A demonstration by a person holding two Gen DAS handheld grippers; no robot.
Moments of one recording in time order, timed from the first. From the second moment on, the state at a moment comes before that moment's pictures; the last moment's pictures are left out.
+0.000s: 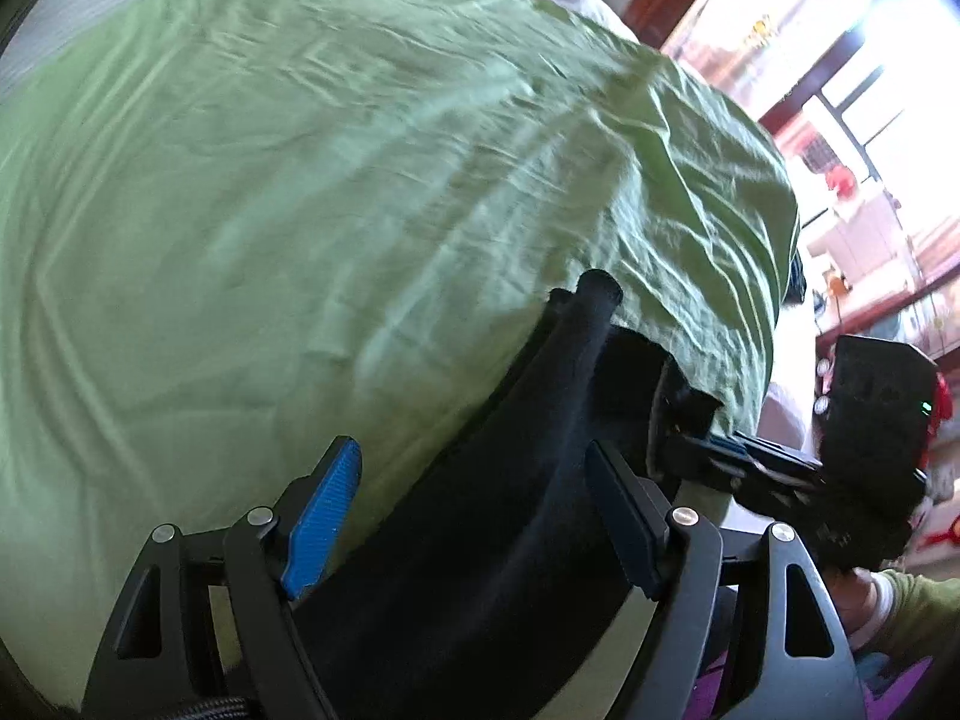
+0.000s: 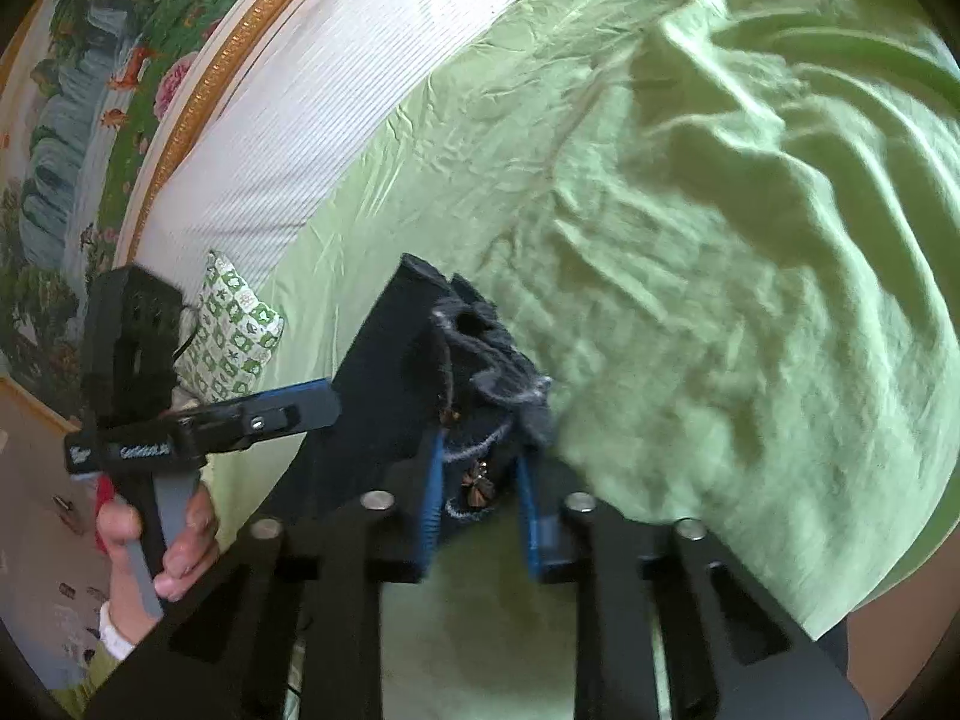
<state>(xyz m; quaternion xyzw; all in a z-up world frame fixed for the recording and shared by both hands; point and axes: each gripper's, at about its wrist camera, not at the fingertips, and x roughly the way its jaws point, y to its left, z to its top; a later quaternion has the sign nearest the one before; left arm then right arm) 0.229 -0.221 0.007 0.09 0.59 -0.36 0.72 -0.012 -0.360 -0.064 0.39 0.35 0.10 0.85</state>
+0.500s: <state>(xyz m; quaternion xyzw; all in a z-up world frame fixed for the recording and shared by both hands) 0.225 -0.241 0.009 0.08 0.56 -0.43 0.71 -0.017 -0.350 -0.049 0.34 0.33 0.12 0.87</state>
